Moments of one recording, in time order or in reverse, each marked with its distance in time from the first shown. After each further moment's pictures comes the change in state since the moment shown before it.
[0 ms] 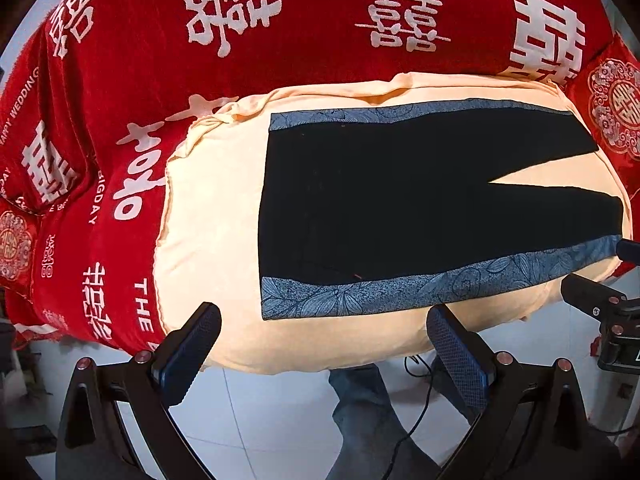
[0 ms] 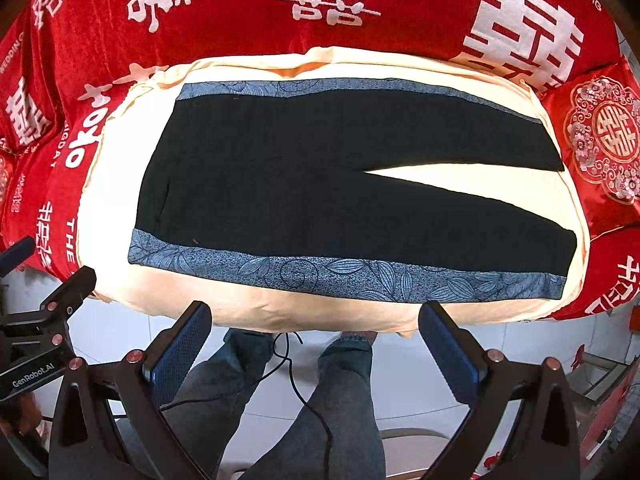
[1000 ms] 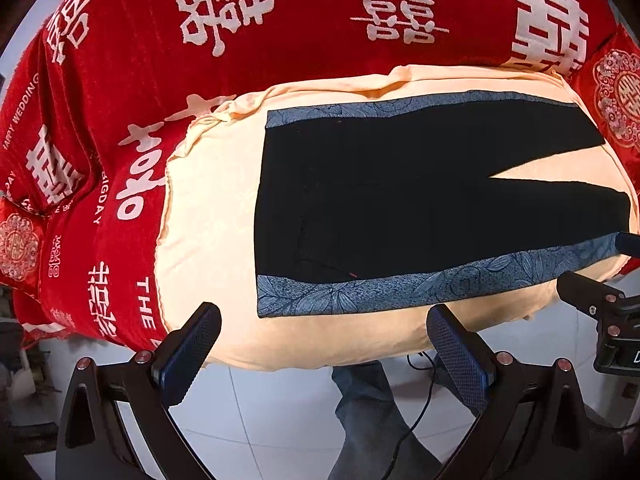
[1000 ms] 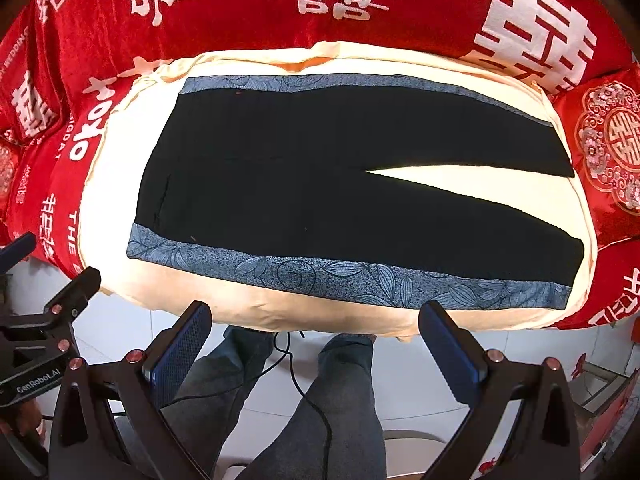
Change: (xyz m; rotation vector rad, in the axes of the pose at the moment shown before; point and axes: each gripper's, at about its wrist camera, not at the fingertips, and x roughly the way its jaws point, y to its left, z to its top) left arm 0.003 -0.020 0.004 0.011 0.026 0.038; right arm 0.010 -0.012 0.006 -0.030 0.021 0.032
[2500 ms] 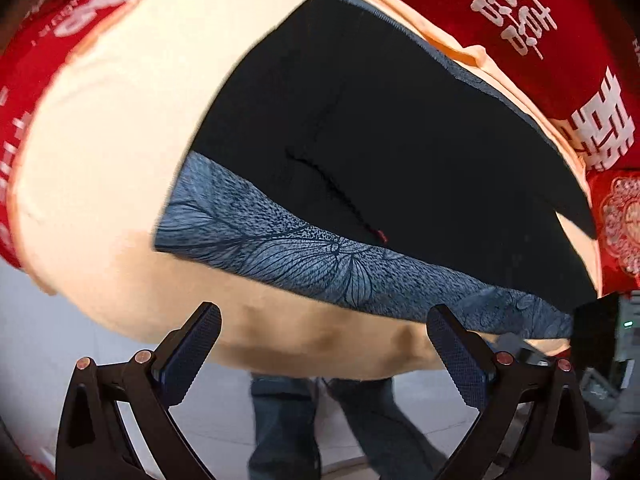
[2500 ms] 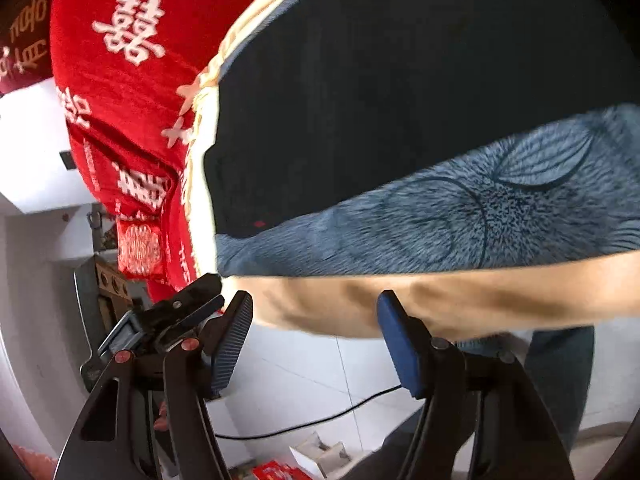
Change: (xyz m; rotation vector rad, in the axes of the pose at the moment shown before) left arm 0.190 0.052 -0.064 -0.438 0.107 -0.403; right arm 0.214 -0.017 -0.057 0.366 0.062 0.803
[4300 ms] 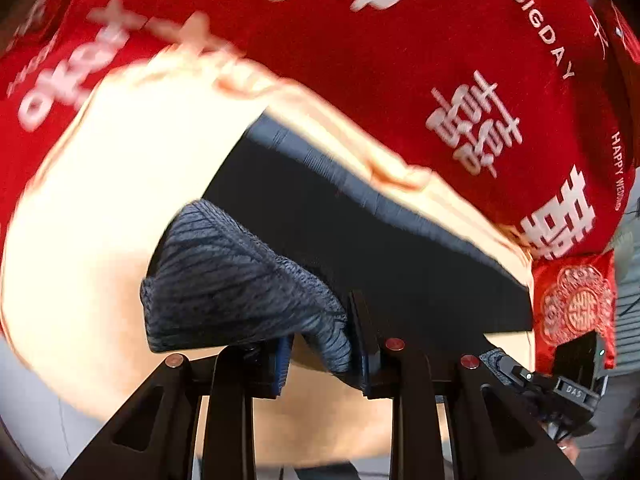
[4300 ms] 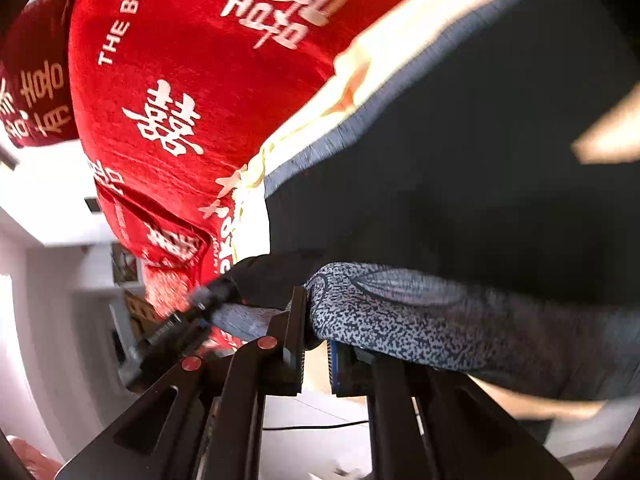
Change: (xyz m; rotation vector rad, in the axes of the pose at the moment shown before) left arm -0.059 -0.069 0.157 -0.052 -0.186 -0.125; right arm -0.128 0.048 0.155 -0.045 -0.106 0.037
